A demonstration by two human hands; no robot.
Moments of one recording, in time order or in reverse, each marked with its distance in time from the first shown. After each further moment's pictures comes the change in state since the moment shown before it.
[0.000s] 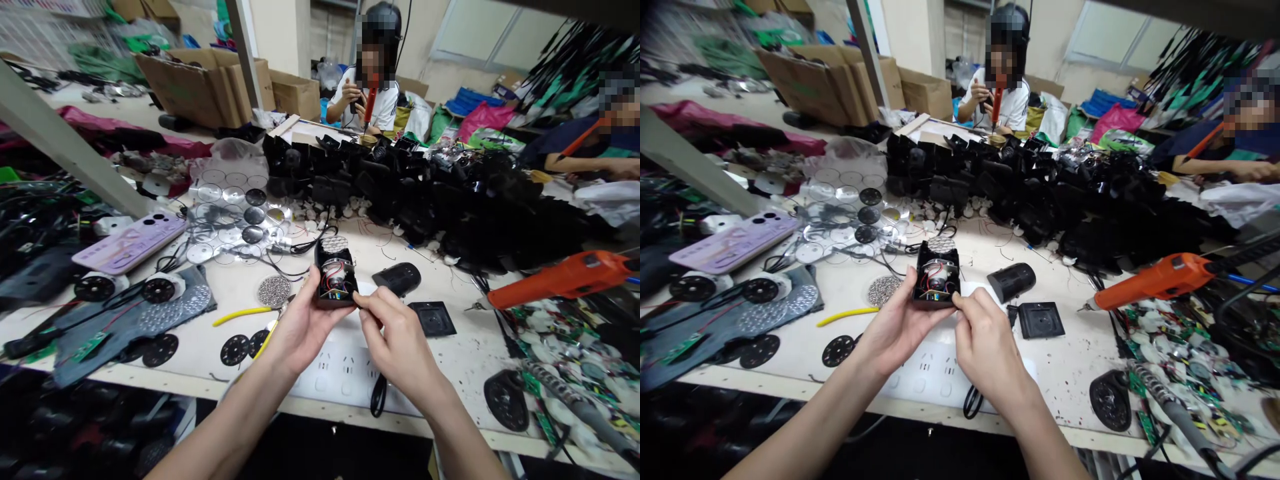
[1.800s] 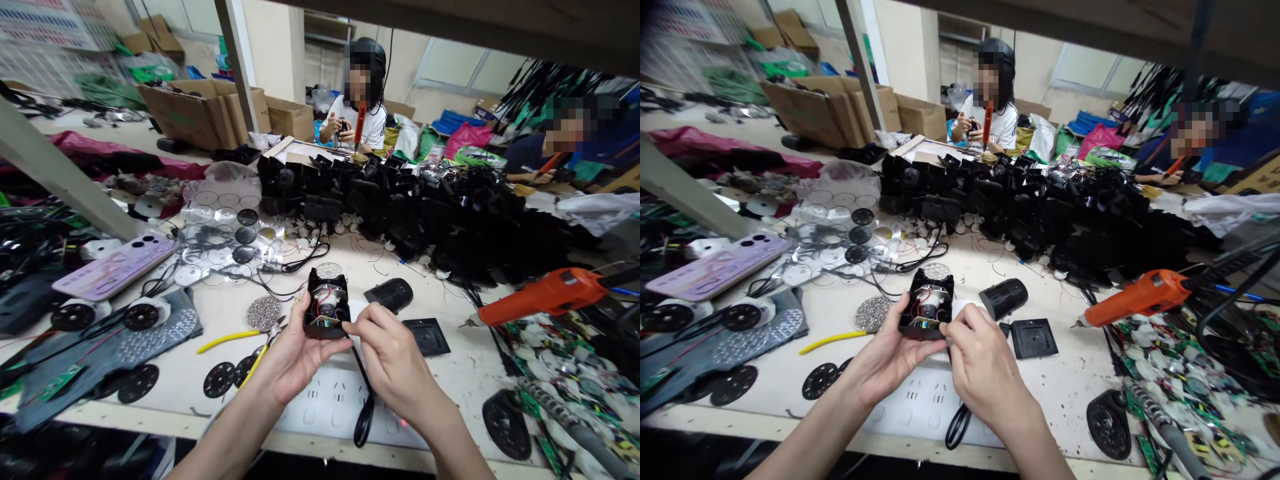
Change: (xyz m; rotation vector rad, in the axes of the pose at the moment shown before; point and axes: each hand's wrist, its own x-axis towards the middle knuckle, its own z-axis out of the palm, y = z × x) left_hand 0.004 0.001 -0.002 0.011 0.071 -0.252; right_hand 0.000 0.007 -0.010 0.032 -0.105 -0.101
